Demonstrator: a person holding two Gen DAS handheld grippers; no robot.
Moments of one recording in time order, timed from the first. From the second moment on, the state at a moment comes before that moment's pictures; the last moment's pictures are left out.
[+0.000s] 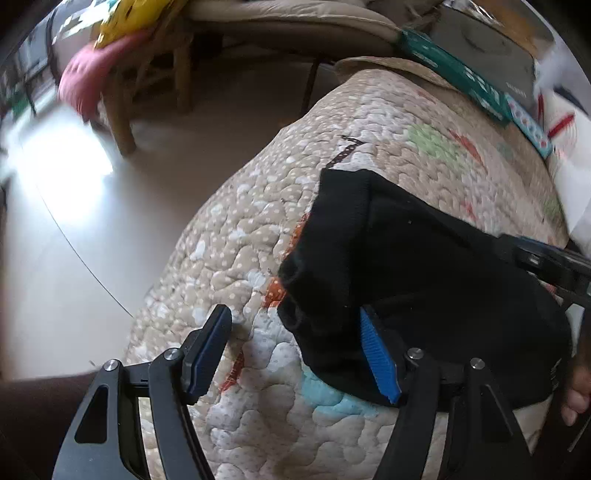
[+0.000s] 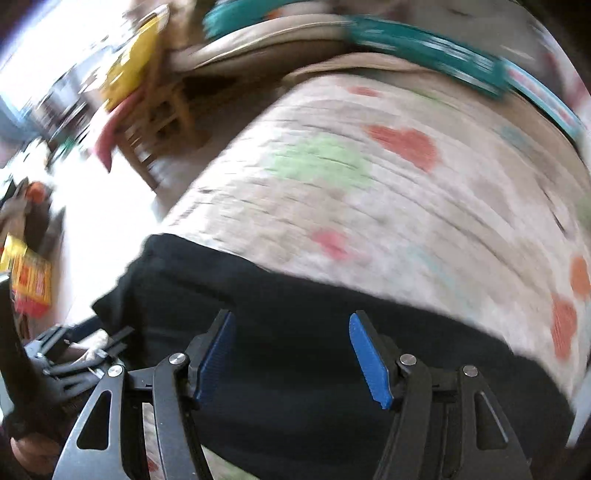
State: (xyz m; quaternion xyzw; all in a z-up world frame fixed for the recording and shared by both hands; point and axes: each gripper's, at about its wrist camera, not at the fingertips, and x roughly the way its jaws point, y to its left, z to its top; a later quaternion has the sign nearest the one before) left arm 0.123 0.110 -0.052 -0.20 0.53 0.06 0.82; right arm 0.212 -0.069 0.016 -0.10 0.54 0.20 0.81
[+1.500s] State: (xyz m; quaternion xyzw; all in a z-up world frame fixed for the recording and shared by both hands) left arm 0.124 0.123 -0.056 -0.24 0.51 0.05 0.82; right arm 0.229 0.050 -0.009 -0.17 0.57 0.37 0.72
